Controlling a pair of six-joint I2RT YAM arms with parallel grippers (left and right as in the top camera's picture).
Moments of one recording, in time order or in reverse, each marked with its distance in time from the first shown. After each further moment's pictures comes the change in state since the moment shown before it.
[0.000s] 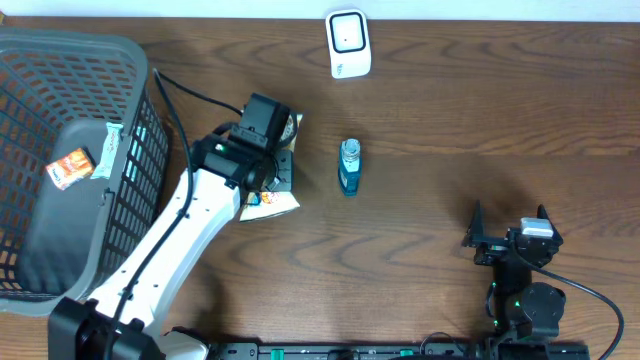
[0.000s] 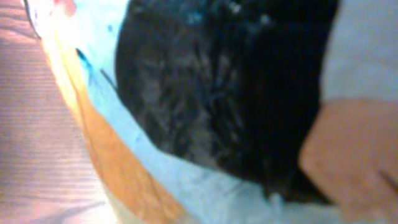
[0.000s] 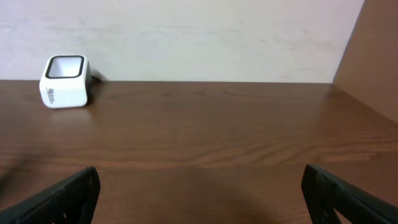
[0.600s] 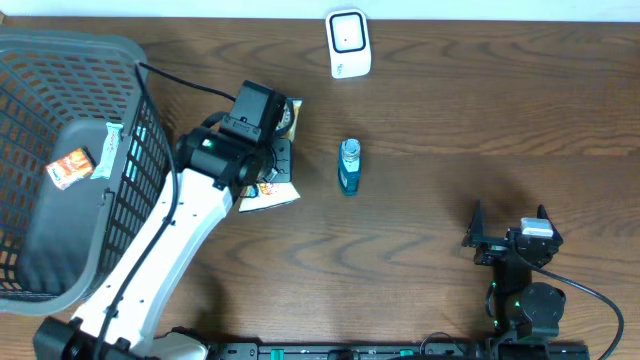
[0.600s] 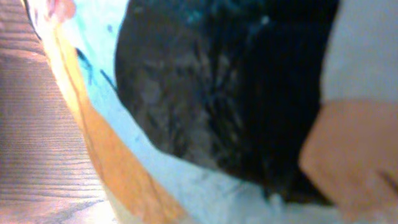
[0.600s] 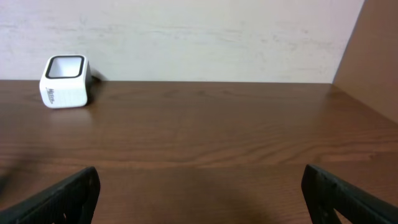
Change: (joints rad) left arm 0.000 -0.021 0.146 -0.120 0.006 0.005; right arm 0.000 0.000 0.000 0.000 0.000 0.000
